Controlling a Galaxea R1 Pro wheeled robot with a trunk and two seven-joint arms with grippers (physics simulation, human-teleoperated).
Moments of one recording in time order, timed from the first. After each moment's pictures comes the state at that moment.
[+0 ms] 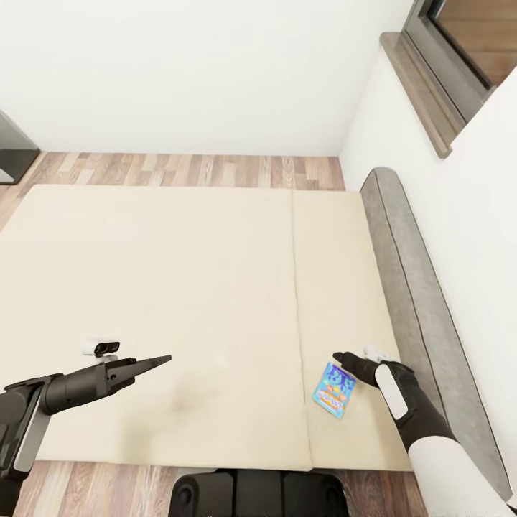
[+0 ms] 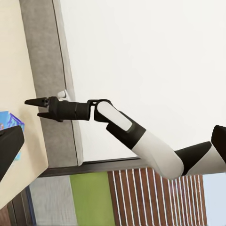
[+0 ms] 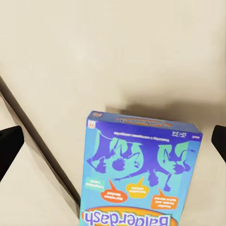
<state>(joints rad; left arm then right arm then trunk) -0.39 0.26 0.28 -1.43 0.30 0.99 -1.57 -0.66 -0.06 -0.16 -0.86 -0.46 0.62 -0.08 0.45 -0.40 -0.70</state>
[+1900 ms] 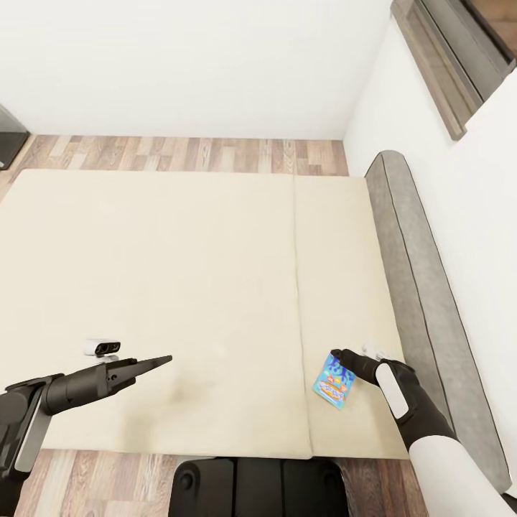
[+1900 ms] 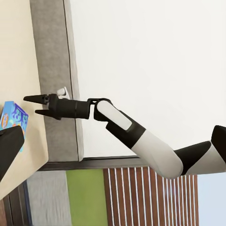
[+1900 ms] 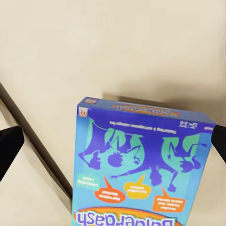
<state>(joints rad) -0.38 0.25 0.28 -1.43 0.30 0.99 -1.57 -0.66 -0.06 -0.16 -0.86 -0.45 0.61 -0.03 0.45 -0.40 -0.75</state>
